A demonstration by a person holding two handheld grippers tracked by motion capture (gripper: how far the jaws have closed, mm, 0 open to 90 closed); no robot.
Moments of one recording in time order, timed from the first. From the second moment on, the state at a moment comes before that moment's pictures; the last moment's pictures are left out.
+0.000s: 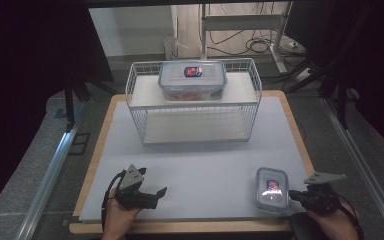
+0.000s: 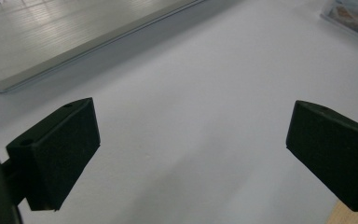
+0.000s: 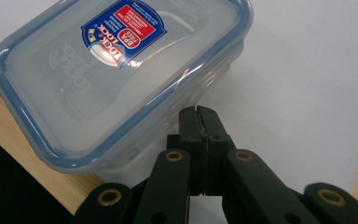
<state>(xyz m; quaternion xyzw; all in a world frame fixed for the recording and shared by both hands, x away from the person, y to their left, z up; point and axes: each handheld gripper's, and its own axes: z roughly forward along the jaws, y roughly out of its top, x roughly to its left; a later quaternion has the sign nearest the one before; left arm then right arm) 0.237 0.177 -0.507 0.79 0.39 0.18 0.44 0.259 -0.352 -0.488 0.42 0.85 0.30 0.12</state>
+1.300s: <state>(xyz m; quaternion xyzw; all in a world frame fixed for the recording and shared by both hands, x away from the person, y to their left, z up) 0.239 0.173 -0.509 0.79 0.39 0.17 0.44 0.271 -0.243 -0.504 0.30 0.89 0.34 0.01</state>
